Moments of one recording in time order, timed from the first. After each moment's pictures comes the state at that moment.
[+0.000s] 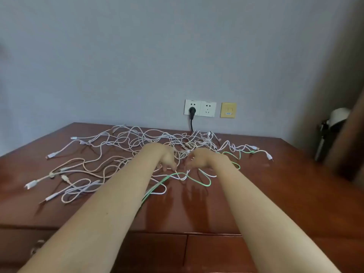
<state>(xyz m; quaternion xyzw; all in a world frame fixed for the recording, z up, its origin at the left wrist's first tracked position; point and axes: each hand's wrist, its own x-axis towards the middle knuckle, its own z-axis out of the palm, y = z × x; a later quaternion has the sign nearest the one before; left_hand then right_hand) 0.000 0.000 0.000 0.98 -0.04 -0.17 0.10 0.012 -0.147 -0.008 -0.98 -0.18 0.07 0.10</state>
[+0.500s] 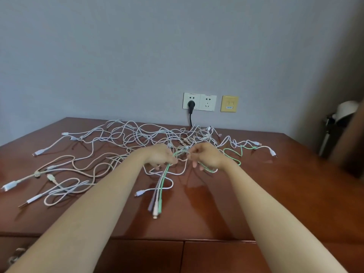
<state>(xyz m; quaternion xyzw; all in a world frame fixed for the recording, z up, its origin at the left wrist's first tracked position) 0.013 0.010 -0.027 0.93 -0.07 -0.12 0.33 0.027 -0.172 -0.030 -0.89 -0.19 0.07 0.42</state>
